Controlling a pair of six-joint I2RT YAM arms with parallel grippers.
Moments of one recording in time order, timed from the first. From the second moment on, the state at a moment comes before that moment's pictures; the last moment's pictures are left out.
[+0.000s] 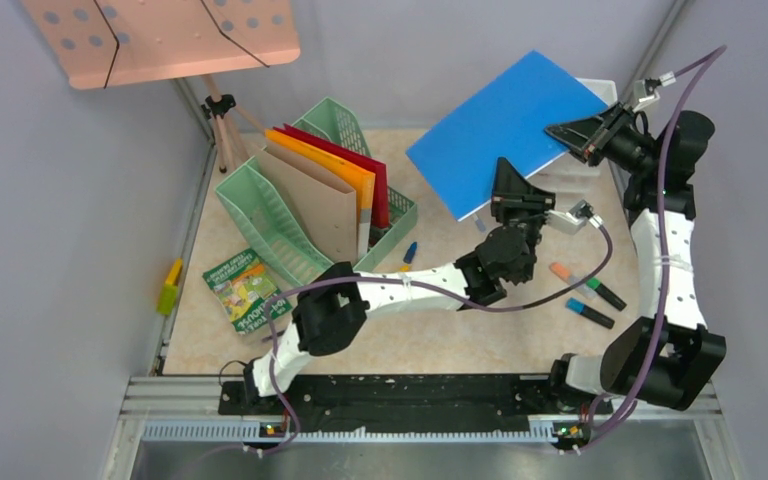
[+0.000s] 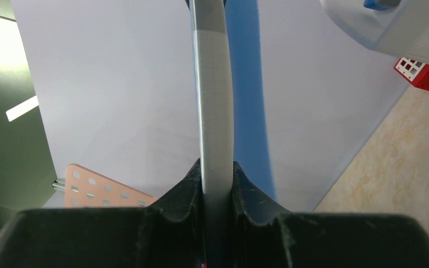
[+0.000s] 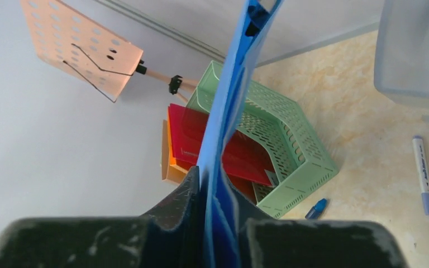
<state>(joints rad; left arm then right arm) -1.27 2.19 1.85 0.83 -1.01 1.76 -0.28 1.31 1.25 0.06 -1.02 0.99</state>
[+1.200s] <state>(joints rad) -1.05 1.62 2.06 -0.68 -0.30 0.37 -0.39 1.35 1.43 0.06 -1.05 0.73</state>
